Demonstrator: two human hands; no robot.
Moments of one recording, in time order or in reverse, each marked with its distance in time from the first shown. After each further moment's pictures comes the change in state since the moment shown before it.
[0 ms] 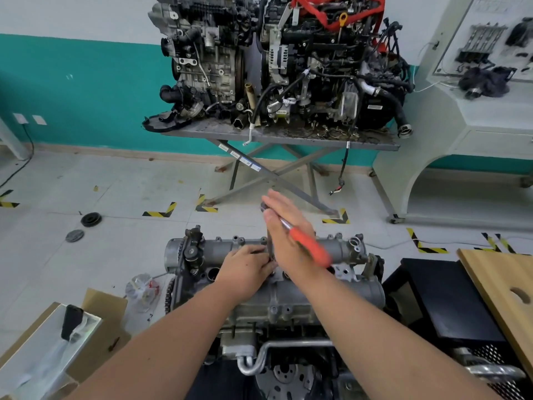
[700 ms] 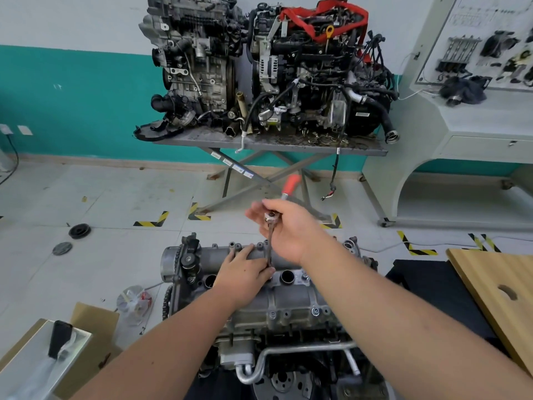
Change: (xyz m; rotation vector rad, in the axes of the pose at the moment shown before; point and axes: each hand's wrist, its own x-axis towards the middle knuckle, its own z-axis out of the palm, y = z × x) left_hand 0.004 -0.007 0.009 0.005 -0.061 -0.003; right_hand 0.043 -0.036 -0.001 0.713 -0.077 0.871
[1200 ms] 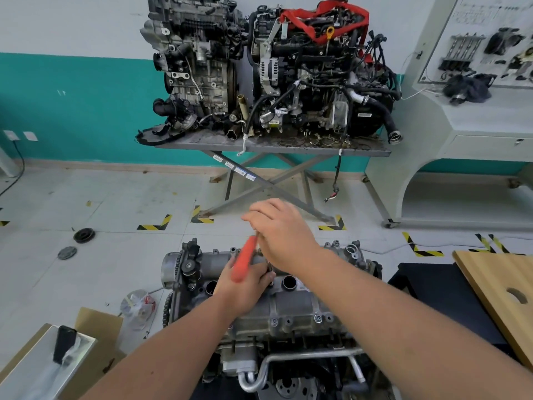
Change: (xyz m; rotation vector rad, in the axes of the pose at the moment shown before) left_hand -0.001 0.001 0.000 0.017 0.053 0.015; right_hand 0.016 0.018 -0.027 -1.650 -0.006 -1.280
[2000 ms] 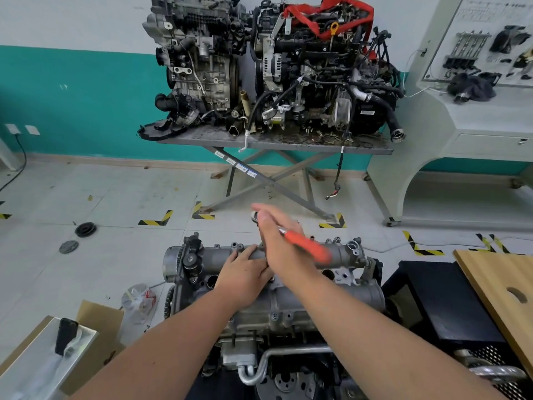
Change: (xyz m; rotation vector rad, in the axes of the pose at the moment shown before) left_hand -0.001 0.000 -0.004 -0.006 -0.016 -0.009; right_hand -0.016 -0.031 0.011 0.934 0.208 0.641
